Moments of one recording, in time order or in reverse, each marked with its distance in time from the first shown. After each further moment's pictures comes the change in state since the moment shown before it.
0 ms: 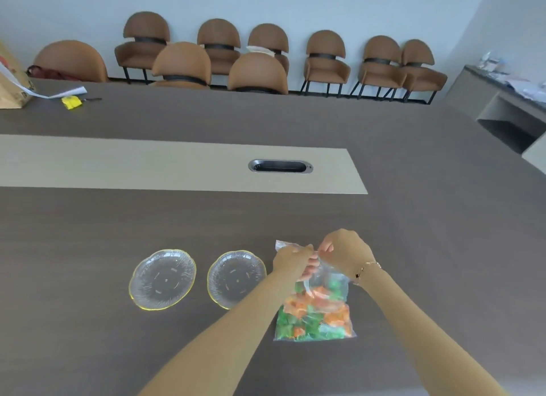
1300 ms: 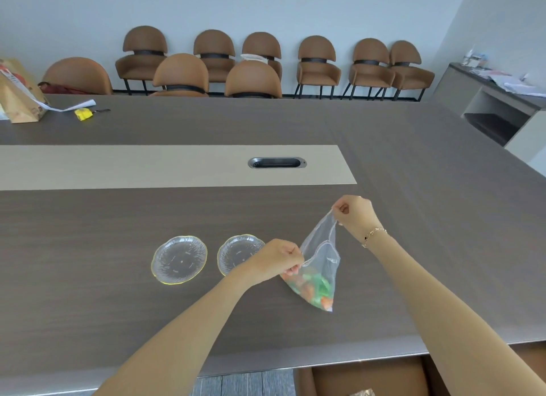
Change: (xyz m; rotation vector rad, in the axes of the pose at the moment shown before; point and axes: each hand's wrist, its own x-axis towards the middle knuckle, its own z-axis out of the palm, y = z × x) left_hand -0.107 -0.022 -0.033 0.502 -0.182 0.334; right_hand -0.041 0.023 -0.041 0.341 0.297 -0.082
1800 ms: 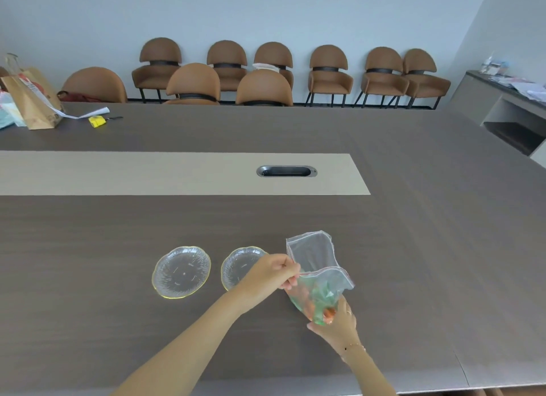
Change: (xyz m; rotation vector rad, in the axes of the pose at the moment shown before) left_hand 0.005 -0.022 -0.013 -0.126 0.141 0.059; right_hand -0.097 0.120 0.171 0.103 -0.295 0.445
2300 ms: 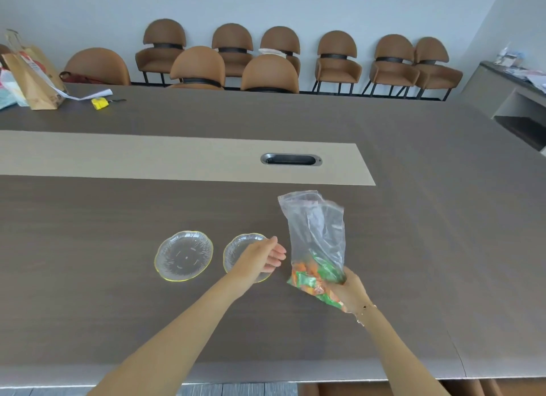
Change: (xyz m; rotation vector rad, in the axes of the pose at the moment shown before) left_hand 0.014 -0.023 -0.016 -0.160 0.182 -0.258; right_hand 0.010 -0.041 -0.050 0.276 -0.085 -0.125
